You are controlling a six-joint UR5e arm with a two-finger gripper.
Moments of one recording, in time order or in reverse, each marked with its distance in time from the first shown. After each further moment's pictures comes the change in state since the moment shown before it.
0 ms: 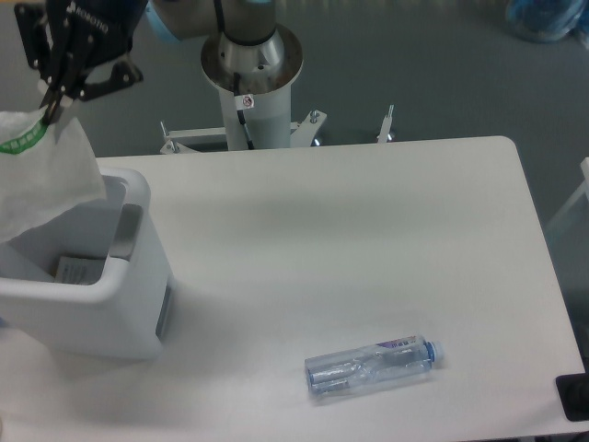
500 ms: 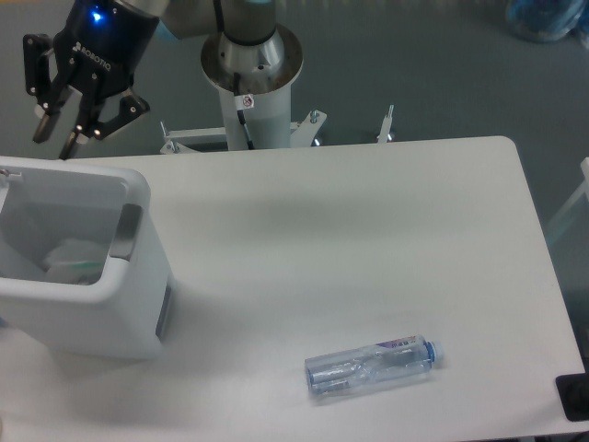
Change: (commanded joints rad) arm 0.050 -0.011 -0.006 0.058 0.006 0.012
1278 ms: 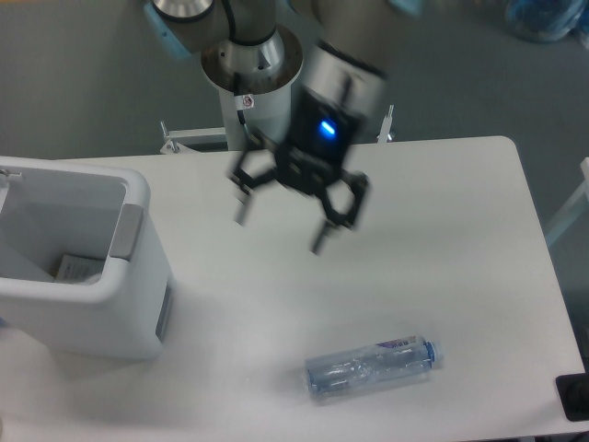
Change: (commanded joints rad) arm 0.316 -0.377 0.141 0.003 0.017 0.230
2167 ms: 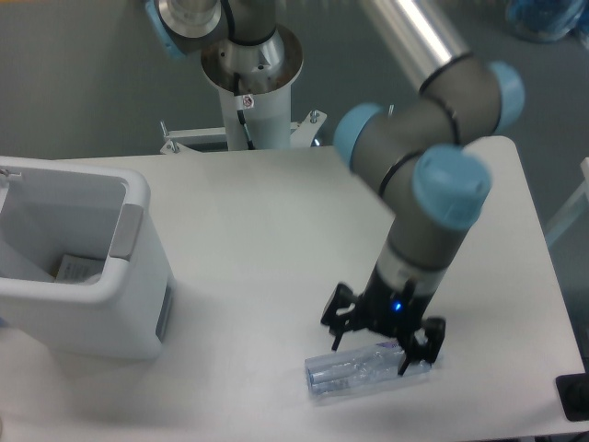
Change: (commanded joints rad) arm -0.146 -0.329 0.255 -0.015 0.468 0.219
